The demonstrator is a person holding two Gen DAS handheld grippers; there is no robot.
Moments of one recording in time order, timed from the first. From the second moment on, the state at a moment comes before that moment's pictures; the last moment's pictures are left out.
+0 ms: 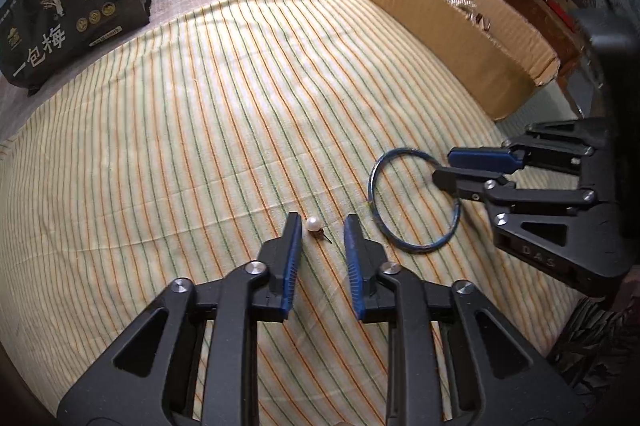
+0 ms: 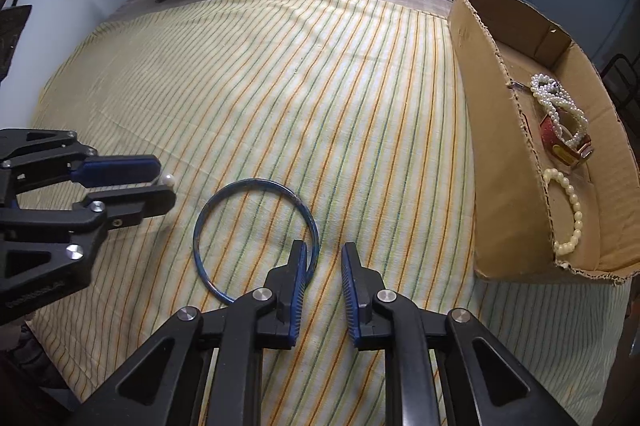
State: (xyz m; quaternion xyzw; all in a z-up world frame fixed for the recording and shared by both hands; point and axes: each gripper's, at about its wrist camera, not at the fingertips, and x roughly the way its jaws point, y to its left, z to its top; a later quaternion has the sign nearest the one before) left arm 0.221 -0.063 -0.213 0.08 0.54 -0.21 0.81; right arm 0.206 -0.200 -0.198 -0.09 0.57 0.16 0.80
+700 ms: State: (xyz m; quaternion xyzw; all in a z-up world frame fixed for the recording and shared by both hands) left arm 0.217 -0.068 -0.224 0.10 0.53 -0.20 0.82; right arm 0.205 -0.198 -0.200 -0.09 0.56 0.17 0.80
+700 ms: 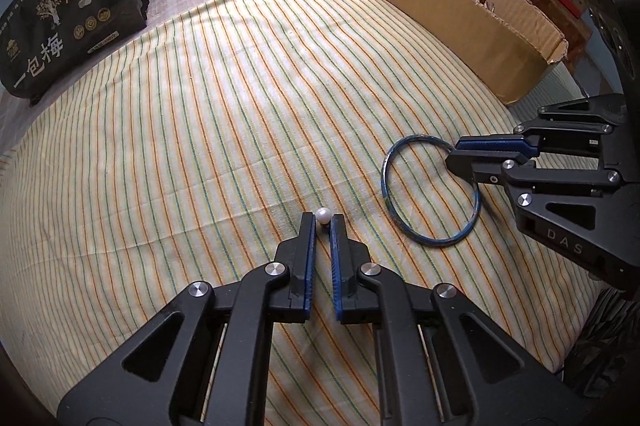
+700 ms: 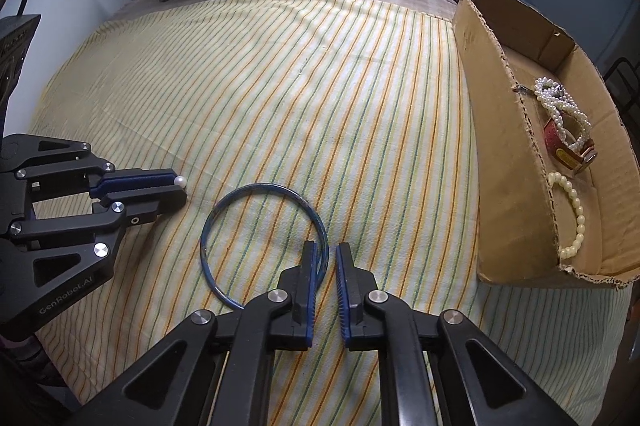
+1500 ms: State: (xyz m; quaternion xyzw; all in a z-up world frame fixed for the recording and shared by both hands) left arm 0.230 -0.073 -0.225 0.09 0.53 -0.19 0.83; right arm 0.203 -0.198 -0.194 -0.09 0.56 0.17 0.81
